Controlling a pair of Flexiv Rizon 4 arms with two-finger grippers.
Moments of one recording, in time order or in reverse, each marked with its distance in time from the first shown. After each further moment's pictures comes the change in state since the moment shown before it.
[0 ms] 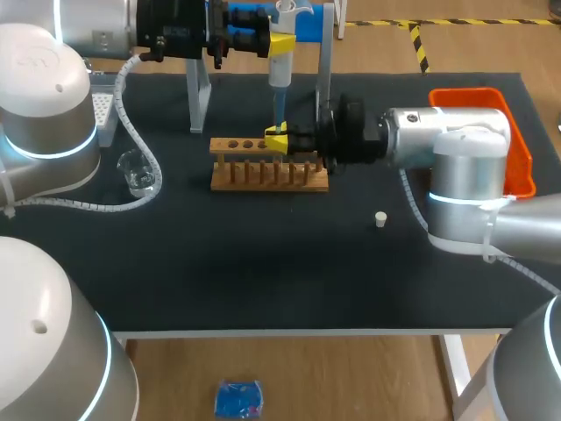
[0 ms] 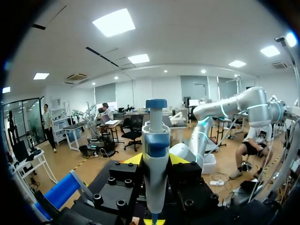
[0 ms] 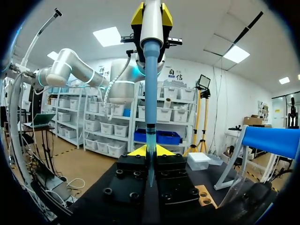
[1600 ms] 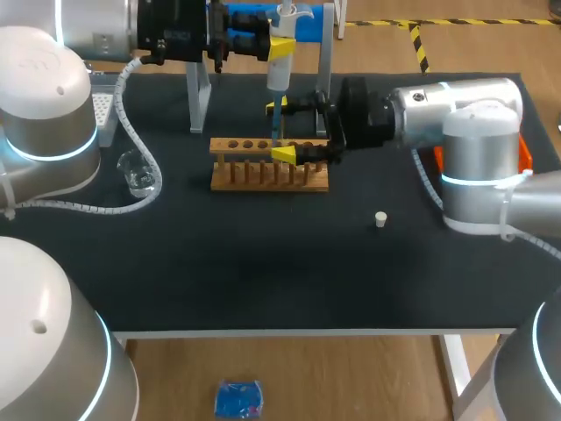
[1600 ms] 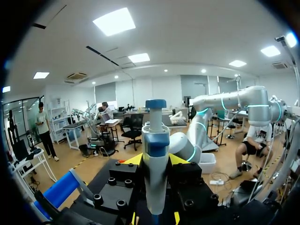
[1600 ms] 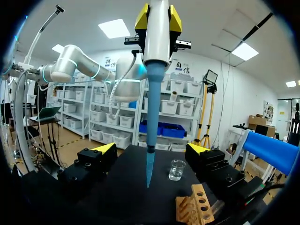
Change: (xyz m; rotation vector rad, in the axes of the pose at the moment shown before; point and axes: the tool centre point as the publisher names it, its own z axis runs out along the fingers) left arm 0.001 0.004 0.001 -0.003 0.000 -0.002; right arm 0.003 0.015 -0.011 0.109 0.067 -0.034
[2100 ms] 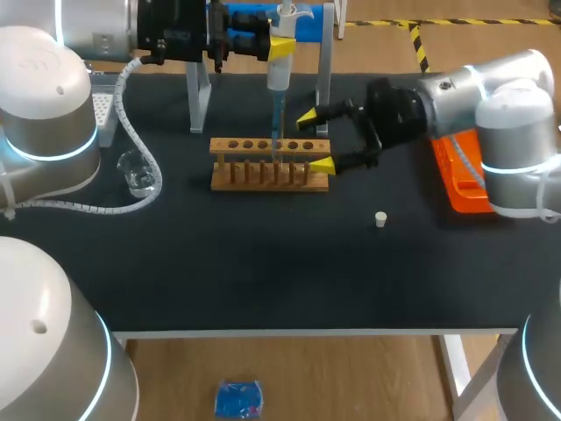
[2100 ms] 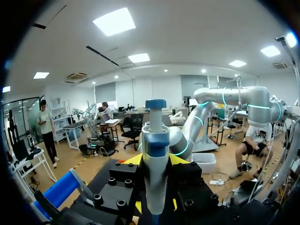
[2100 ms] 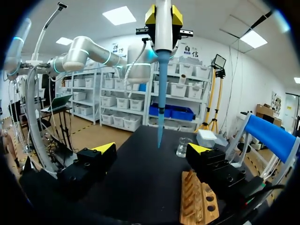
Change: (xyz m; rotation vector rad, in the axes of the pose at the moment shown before) left arm 0.000 0.000 0.000 0.000 0.000 0.000; right arm 0.014 -0.033 -0.056 0.161 0.092 0.013
